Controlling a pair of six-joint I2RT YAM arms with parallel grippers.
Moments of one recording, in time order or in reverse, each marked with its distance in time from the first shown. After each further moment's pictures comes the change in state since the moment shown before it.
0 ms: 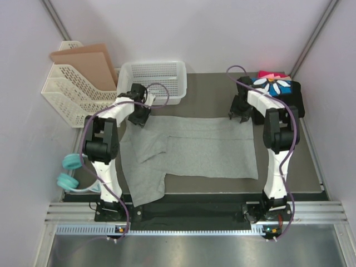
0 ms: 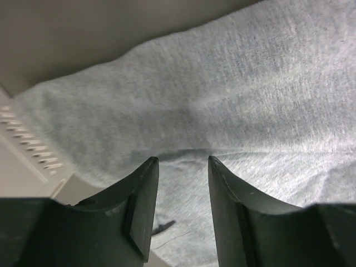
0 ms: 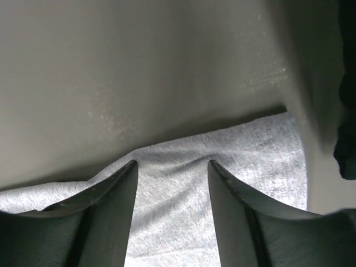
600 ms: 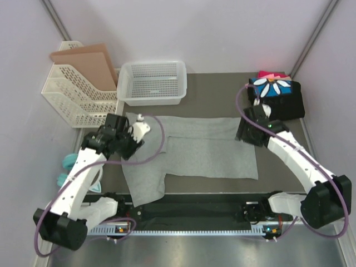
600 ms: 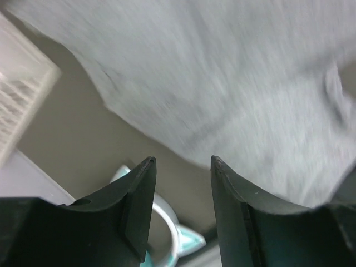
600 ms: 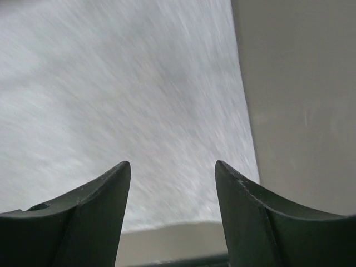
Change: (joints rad) left arm -0.097 -0.895 -0.406 -0.243 0.140 0.260; right arm 0.177 -0.883 -0.593 0.012 0.192 0.043
